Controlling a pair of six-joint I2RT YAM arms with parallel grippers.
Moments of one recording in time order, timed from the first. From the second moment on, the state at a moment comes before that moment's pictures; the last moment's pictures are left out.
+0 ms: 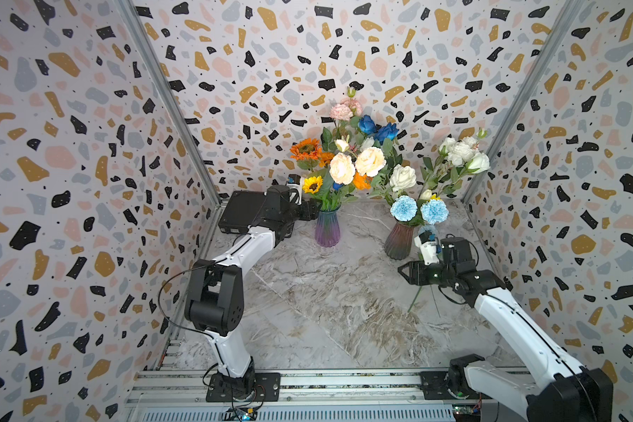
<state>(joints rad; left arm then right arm) -0.27 1.80 1.37 0.06 0.33 -0.22 0.33 1.04 0.81 -0.52 -0.37 0.18</state>
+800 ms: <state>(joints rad) -0.29 1.93 1.49 0.09 0.33 -0.22 0.60 1.47 1.16 -0.22 -0.30 0.10</state>
